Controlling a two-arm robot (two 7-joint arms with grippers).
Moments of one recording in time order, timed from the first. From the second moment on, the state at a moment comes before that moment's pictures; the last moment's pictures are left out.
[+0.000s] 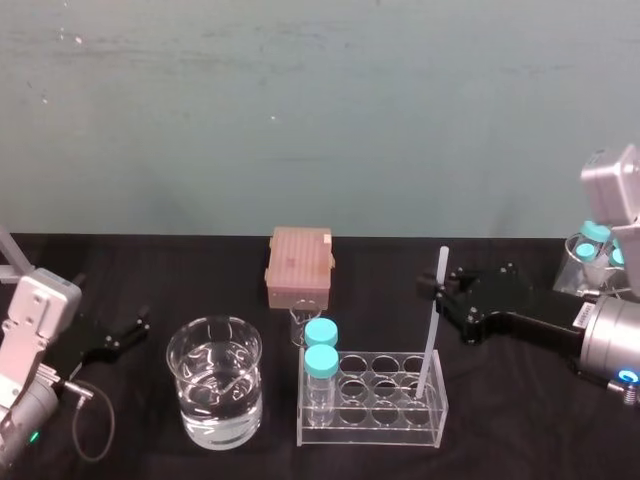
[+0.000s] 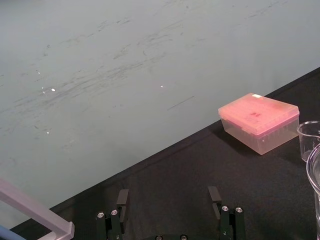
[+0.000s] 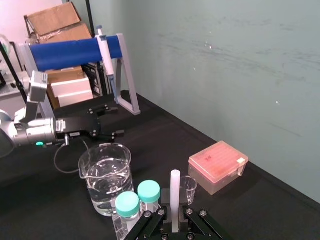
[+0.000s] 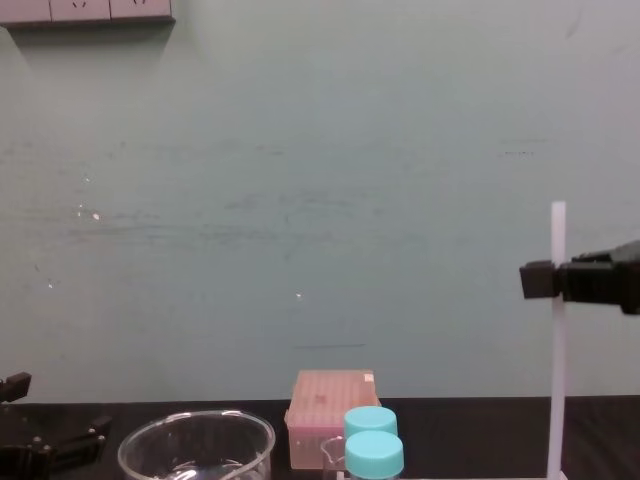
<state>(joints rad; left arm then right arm) -0.20 0.60 0.45 -1.41 -0.25 -0.12 0.03 0.28 0.82 -0.42 -1.82 0.72 0.28 0.44</state>
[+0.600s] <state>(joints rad) -0.20 0.60 0.45 -1.41 -0.25 -0.12 0.03 0.29 0.76 -0.47 -1.73 0.62 0.24 0.49</state>
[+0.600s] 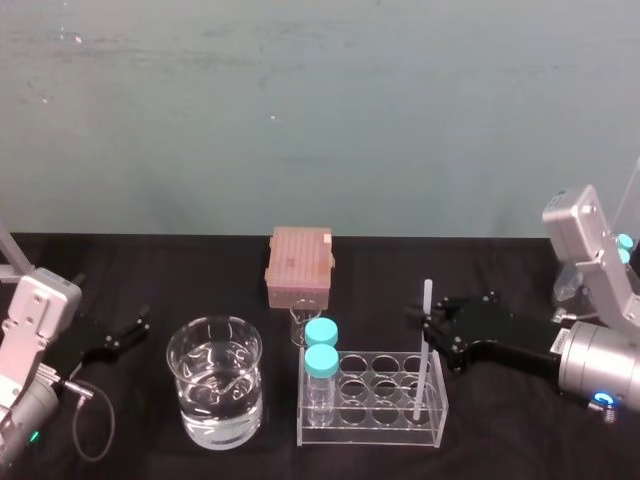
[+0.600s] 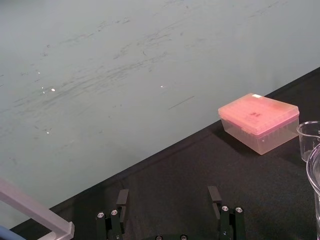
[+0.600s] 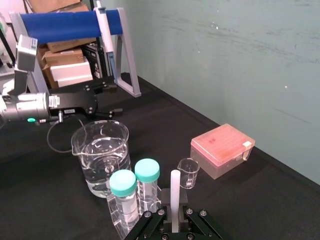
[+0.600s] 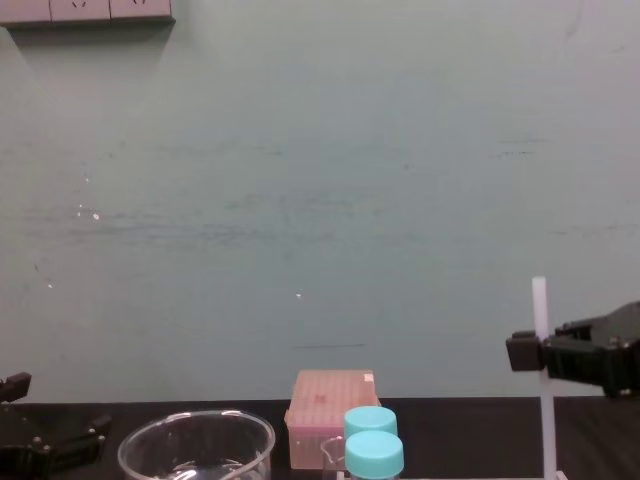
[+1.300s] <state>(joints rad) -0.20 0.60 0.45 -1.41 -0.25 -0.12 0.03 0.29 0.73 -0.47 -1.69 0.56 0.22 0.51</state>
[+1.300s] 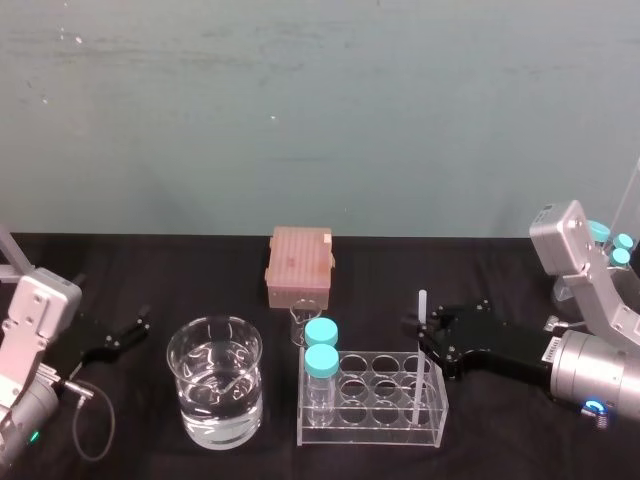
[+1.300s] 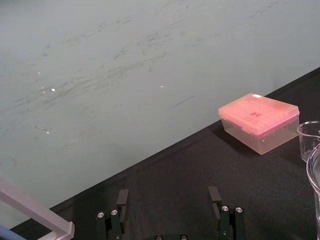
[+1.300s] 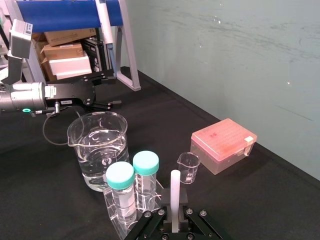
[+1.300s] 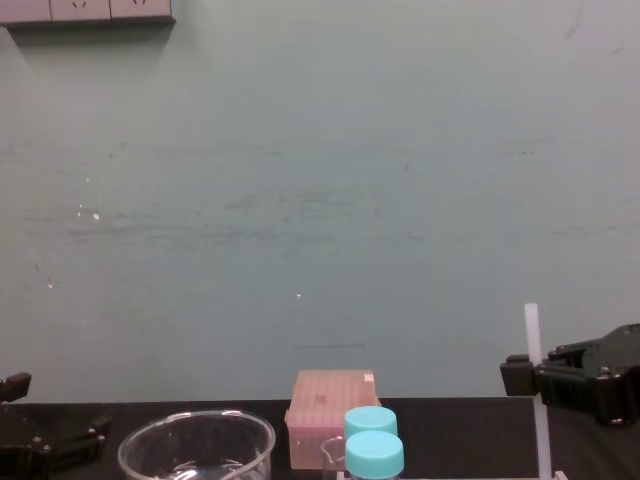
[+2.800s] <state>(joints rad) -0.20 0.60 0.45 -1.41 -0.25 -0.12 0.03 0.29 0.73 -0.47 -1.69 0.57 0.22 0.51</state>
